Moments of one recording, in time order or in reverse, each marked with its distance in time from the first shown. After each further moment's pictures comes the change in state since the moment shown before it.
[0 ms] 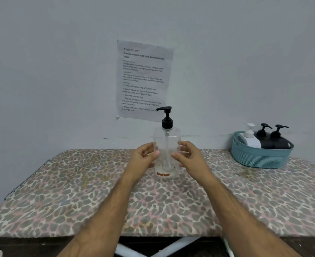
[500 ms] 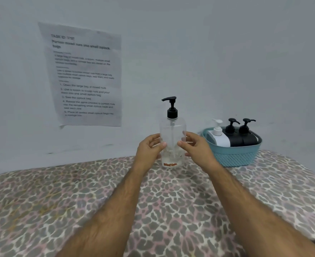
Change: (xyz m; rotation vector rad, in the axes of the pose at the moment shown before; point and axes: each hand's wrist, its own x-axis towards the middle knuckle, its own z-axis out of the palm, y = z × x) left_hand 0.110 -0.025 0.146 0.011 -0.120 0.008; right_hand 0.069 0.042 -0.135 -0.089 0.193 0.038
